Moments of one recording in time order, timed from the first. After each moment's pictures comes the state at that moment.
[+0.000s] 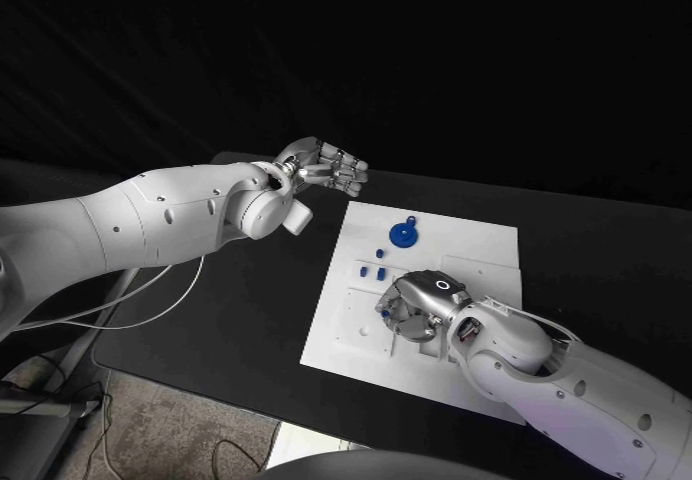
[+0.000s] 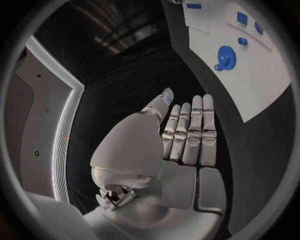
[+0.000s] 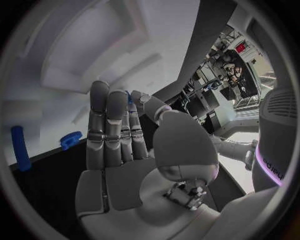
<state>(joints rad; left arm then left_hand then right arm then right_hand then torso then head) 1.34 -0.79 -0.11 1.25 -0.30 -0.18 0.24 1.41 0.01 0.15 -0.13 0.12 1.01 0.16 0.06 0.06 1.05 0.15 0.06 0.06 1.17 0.12 0.06 0.07 0.08 1.04 0.10 0.08 0.45 0.86 -0.55 0.14 1.48 -1.89 -0.24 -0.10 1.20 -0.10 0.52 -0.23 0.37 1.20 0.09 0.06 0.07 1.29 0.04 0.07 0.07 1.44 -0.07 0.82 0.54 0.11 1.41 -0.09 0.51 0.83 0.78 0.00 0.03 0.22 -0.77</state>
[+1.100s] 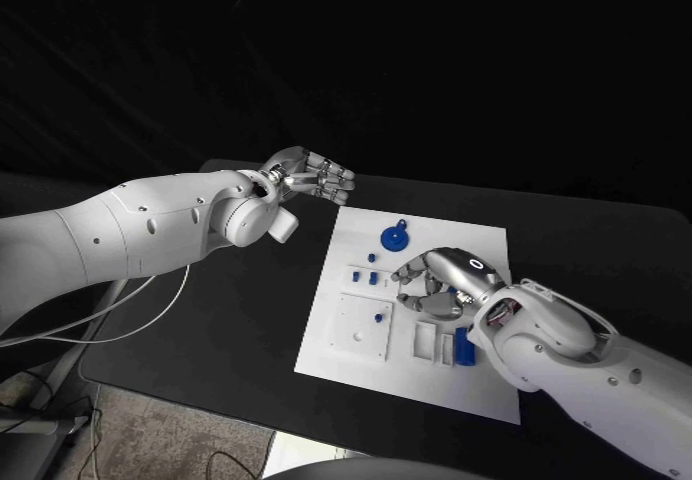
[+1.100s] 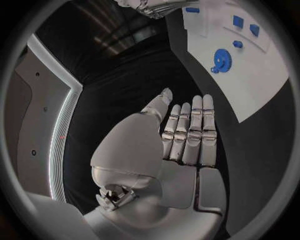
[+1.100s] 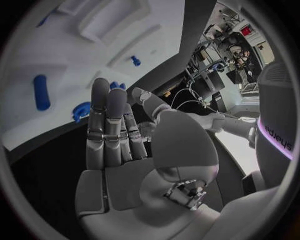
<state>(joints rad) 1.34 -0.80 -0.11 1.25 -0.30 -0.15 0.22 1.40 0.01 0.13 -0.11 0.12 1.02 0.15 0.06 0.06 1.05 0.15 0.06 0.06 1.17 0.12 0.06 0.07 0.08 1.04 0.10 0.08 0.40 0.85 -0.69 0.26 1.61 -1.74 -0.29 -0.11 1.22 -0.13 0.40 -0.21 0.34 1.08 0.12 0.06 0.06 1.17 0.08 0.06 0.06 1.43 -0.03 0.82 0.49 0.14 1.43 -0.05 0.43 0.78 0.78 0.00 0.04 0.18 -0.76</state>
